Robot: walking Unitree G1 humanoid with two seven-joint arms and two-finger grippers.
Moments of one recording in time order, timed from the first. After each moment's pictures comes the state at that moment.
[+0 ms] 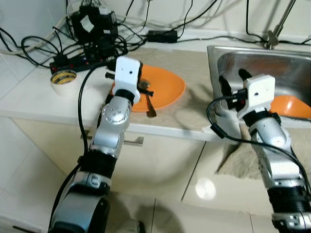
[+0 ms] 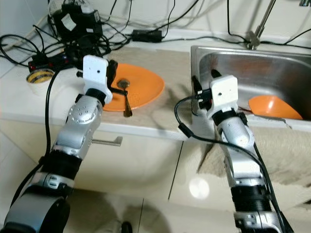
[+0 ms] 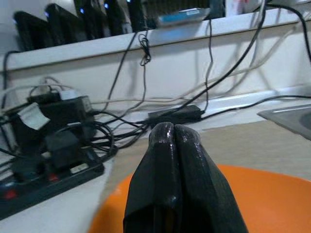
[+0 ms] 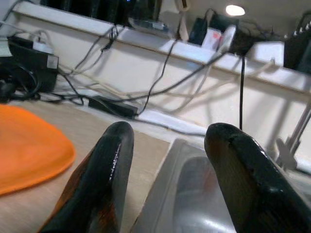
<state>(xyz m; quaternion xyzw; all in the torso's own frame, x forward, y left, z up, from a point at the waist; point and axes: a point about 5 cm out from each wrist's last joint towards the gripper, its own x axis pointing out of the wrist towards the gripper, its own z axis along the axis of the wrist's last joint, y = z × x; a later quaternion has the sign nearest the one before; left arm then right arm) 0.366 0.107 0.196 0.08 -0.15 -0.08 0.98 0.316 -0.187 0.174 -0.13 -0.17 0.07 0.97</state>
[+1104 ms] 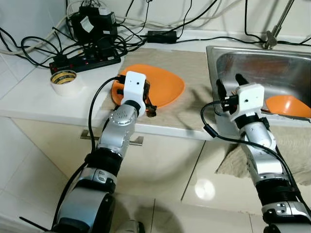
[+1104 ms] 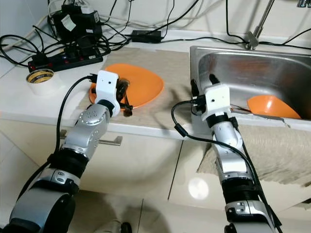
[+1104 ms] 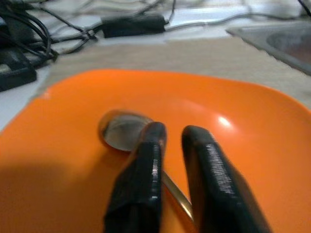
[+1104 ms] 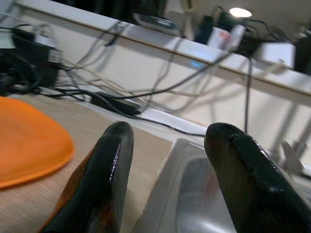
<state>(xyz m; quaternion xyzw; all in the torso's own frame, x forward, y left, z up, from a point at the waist) 0.374 0.088 0.164 0.04 0.05 -0.15 0.99 0.330 -0.186 0.179 -0.15 -0.17 0.09 0.97</state>
